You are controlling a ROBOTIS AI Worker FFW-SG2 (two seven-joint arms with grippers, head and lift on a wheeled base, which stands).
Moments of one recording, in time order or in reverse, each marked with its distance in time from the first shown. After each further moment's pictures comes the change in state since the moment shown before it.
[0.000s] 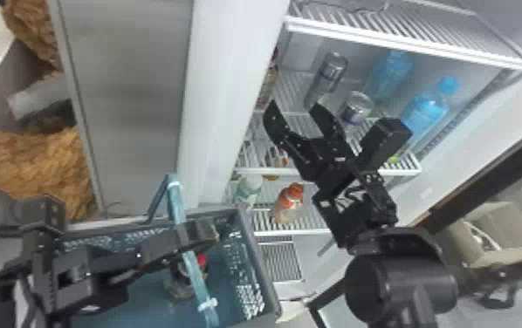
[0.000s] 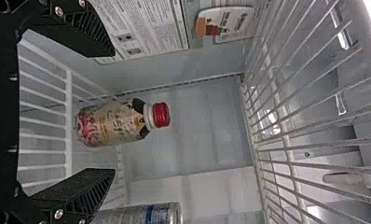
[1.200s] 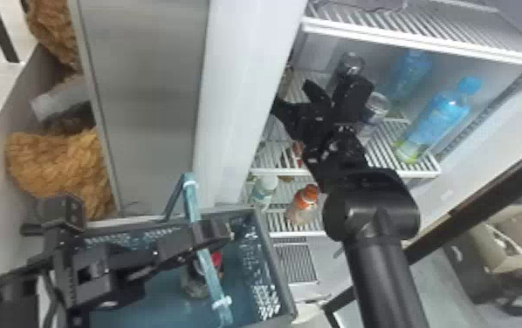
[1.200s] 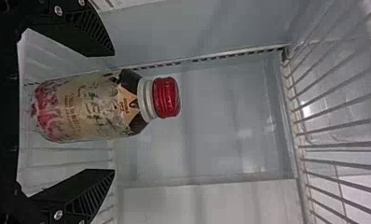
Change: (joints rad) left arm -0.002 0.003 0.003 0.000 0.007 -0.003 0.000; right arm -0.367 0.004 0.080 0.434 0.090 -0.032 -0.034
